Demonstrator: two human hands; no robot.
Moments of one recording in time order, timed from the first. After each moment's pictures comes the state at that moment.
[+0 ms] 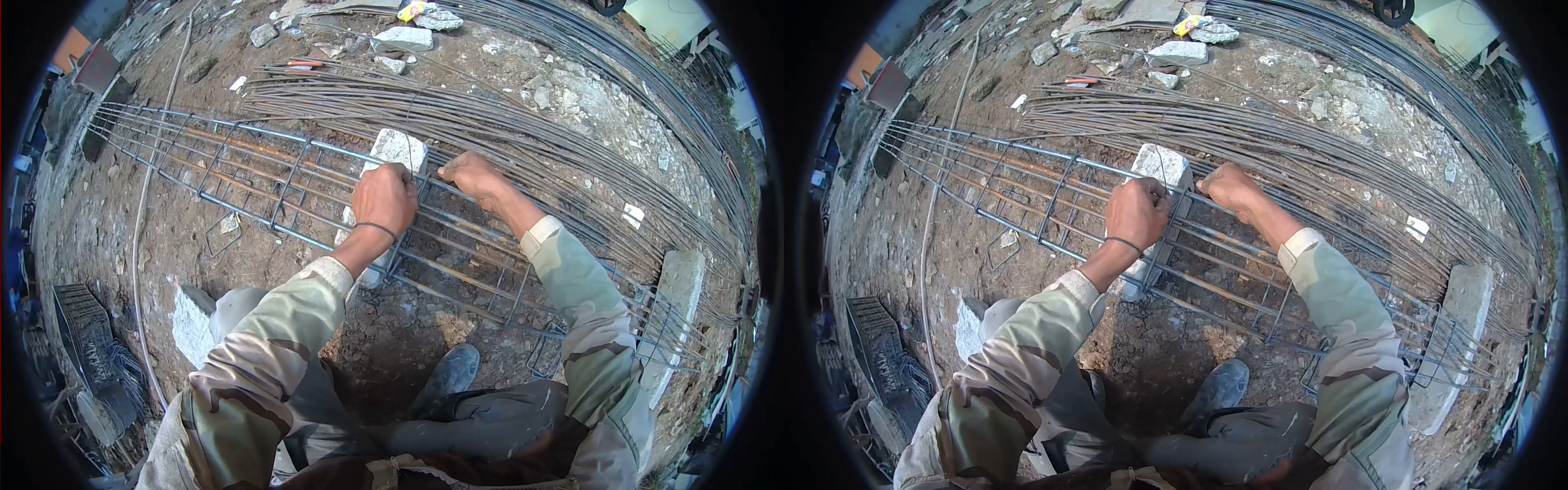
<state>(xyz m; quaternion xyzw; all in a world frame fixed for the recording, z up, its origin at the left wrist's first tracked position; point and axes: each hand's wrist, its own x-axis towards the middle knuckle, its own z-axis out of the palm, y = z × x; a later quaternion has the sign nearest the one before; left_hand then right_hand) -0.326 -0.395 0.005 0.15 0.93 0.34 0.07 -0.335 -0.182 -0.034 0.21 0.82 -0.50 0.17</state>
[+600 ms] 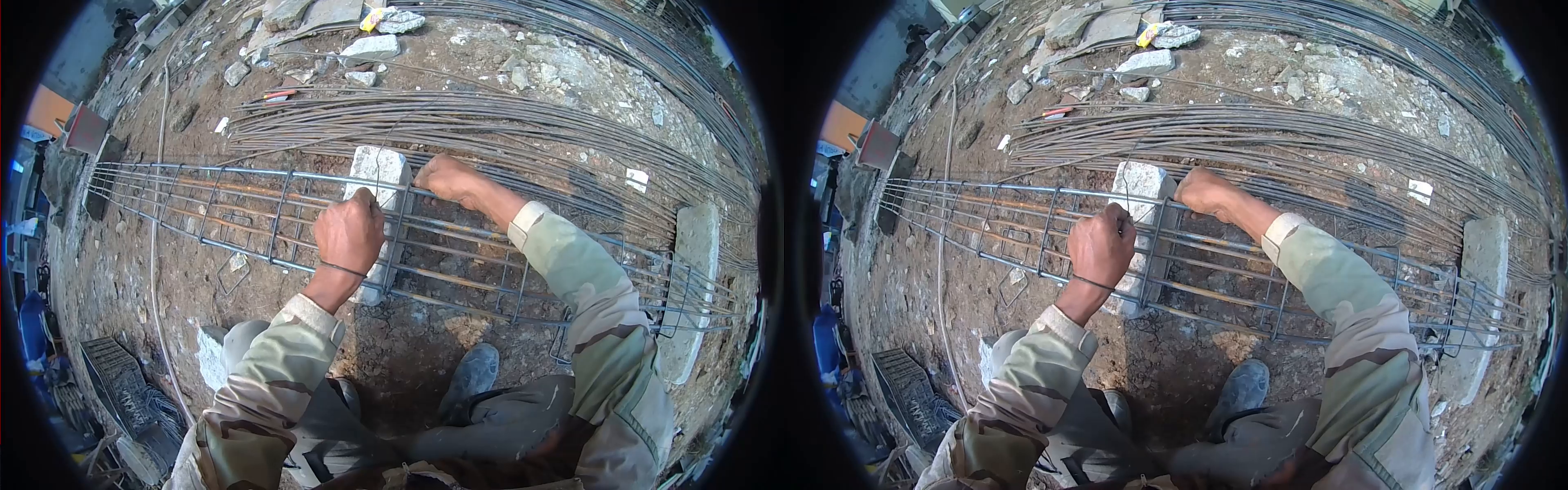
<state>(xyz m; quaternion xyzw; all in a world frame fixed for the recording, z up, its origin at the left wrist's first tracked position) -0.316 -0.418 0.017 0.23 0.95 0.20 -0.07 -0.336 -0.185 -0.027 0.15 0.80 -0.53 0.25</state>
